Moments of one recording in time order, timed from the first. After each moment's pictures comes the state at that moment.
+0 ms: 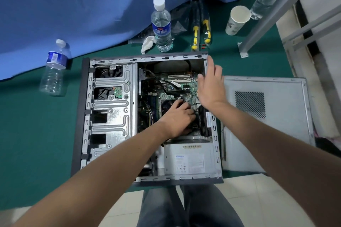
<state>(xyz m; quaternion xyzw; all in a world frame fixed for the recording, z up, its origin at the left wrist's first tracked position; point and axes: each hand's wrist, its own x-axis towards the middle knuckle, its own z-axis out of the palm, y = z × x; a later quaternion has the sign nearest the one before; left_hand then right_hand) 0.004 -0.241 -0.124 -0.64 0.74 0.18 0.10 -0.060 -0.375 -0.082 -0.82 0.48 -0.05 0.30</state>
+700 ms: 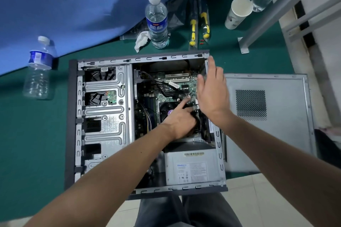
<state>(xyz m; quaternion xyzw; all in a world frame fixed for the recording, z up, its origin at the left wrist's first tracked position) 0.003 -0.260 -0.139 -0.60 0.76 0.20 0.15 -0.060 -0.369 -0.092 -0.84 0.49 -0.06 0.22</state>
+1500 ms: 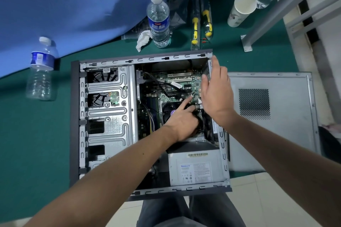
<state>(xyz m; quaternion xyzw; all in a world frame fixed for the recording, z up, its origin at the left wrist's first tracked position) 0.003 -0.257 -0.133 -0.63 0.74 0.22 0.11 -0.061 -0.369 -0.091 -0.84 0.48 -0.07 0.22</state>
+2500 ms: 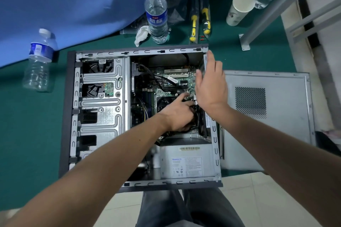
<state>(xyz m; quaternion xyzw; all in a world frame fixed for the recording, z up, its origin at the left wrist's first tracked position) 0.009 -0.271 -0.134 -0.56 0.78 0.20 0.18 -0.061 -0.369 -0.091 -0.84 0.49 -0.07 0.21</state>
